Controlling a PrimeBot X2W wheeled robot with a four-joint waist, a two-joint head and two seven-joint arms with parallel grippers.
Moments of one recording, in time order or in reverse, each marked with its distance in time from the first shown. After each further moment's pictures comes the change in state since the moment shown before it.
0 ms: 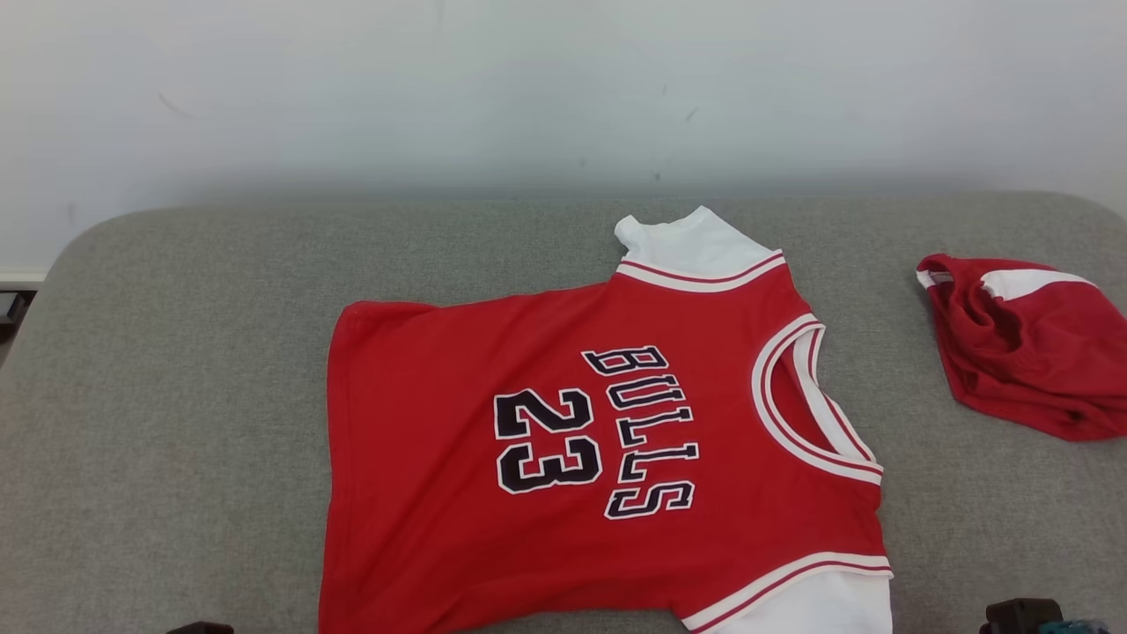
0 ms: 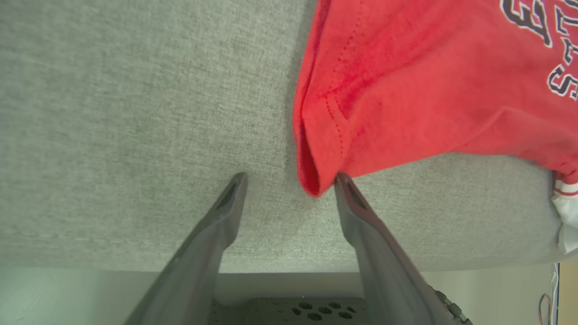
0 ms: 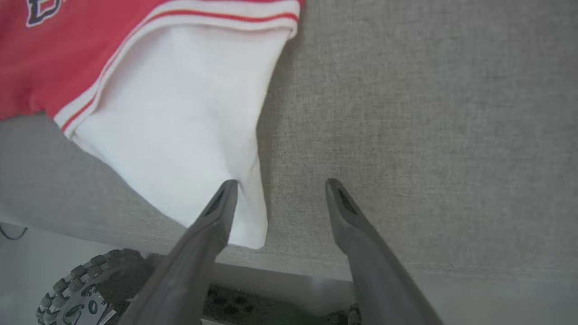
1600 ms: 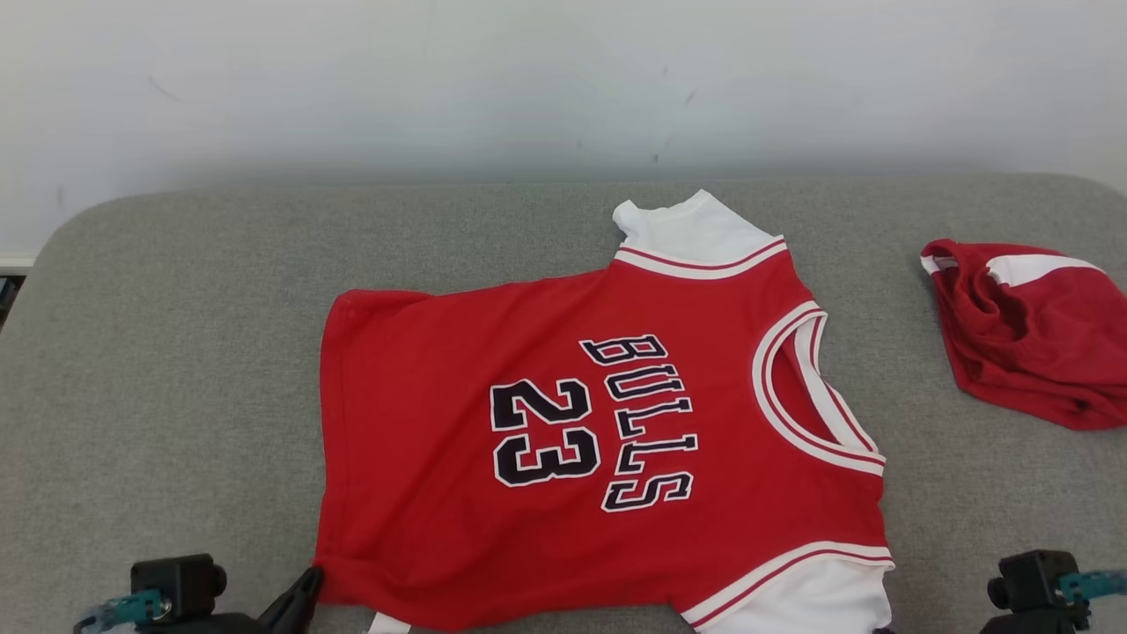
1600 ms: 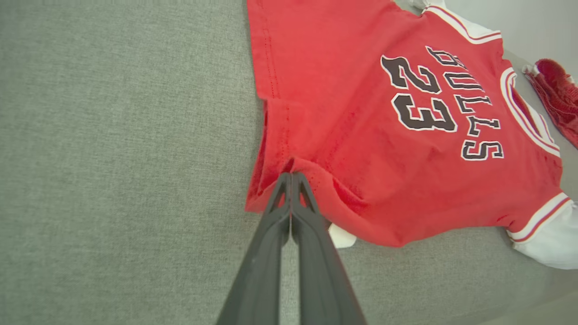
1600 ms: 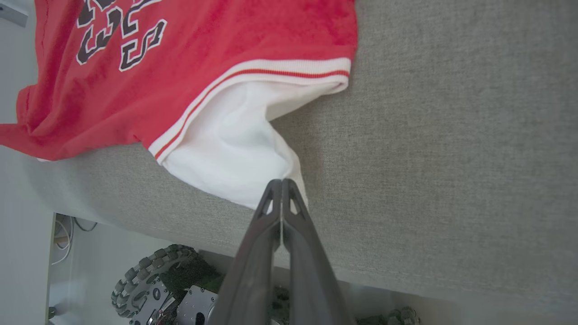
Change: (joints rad) left arm -0.020 0.043 0.043 -0.203 0.115 -0.001 -0.123; right arm 0.023 -0.019 -0.099 -0.166 0.102 0.031 0.141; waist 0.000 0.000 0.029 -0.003
